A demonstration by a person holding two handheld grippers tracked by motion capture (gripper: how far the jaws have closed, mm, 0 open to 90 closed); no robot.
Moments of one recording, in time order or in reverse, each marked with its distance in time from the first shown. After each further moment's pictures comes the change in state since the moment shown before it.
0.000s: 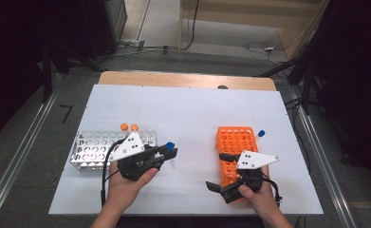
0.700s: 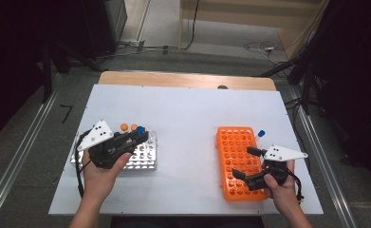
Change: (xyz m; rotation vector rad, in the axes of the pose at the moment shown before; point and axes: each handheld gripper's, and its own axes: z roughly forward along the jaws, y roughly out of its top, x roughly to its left) left arm 0.043 0.004 -0.043 -0.044 0.183 -0.028; right arm -0.050 -0.028 -0.043 -0.008 -0.170 0.094
